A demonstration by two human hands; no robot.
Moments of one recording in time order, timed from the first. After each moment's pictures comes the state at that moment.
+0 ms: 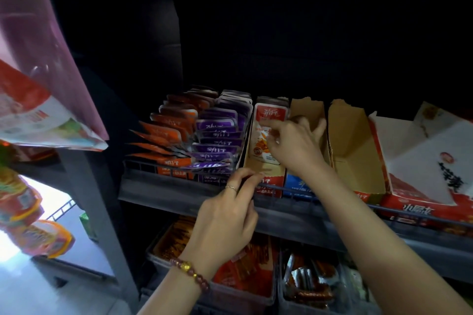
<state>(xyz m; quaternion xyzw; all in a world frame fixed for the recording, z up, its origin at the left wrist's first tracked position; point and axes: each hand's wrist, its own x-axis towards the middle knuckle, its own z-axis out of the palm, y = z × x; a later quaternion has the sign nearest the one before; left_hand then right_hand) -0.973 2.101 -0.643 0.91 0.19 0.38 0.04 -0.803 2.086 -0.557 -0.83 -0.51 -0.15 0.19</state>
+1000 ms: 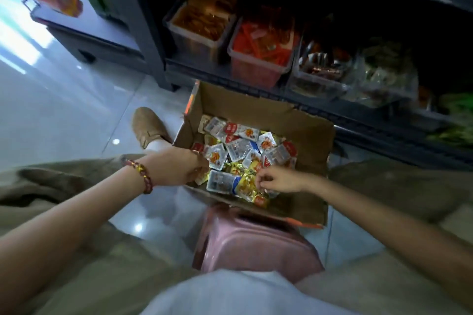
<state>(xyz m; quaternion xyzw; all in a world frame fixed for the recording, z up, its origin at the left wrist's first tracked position) -1.187 1.984 -0.844 0.94 0.11 -0.26 0.18 -0.951 1.831 -0.888 -0.62 -0.57 0.54 0.00</state>
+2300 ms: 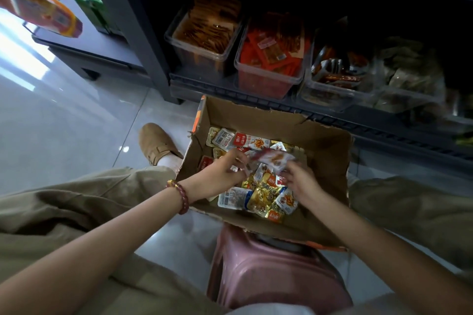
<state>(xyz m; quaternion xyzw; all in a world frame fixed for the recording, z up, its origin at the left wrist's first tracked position) -1.133 1.971 -0.849 0.68 0.35 -0.11 0.63 -0.960 1.847 -0.918 -0.70 0.03 0.53 0.48</state>
